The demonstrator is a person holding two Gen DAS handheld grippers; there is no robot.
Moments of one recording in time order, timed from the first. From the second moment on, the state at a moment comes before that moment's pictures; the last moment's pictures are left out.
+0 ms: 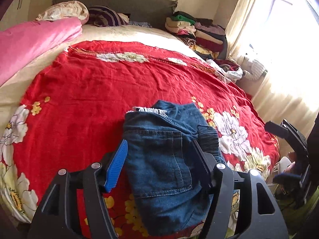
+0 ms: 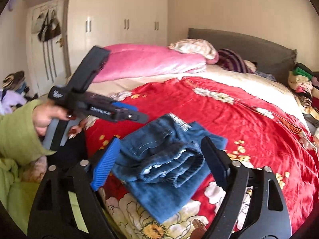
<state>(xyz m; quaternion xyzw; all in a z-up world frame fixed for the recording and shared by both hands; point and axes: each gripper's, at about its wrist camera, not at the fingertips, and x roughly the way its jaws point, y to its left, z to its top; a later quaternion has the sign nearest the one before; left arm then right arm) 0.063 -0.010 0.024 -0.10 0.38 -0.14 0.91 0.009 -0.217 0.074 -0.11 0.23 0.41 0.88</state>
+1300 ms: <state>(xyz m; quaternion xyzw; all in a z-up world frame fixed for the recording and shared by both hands) 0.041 0.007 0.019 -0.10 0.38 -0.11 0.91 0.051 -0.252 0.053 -0.06 0.31 0.25 0.91</state>
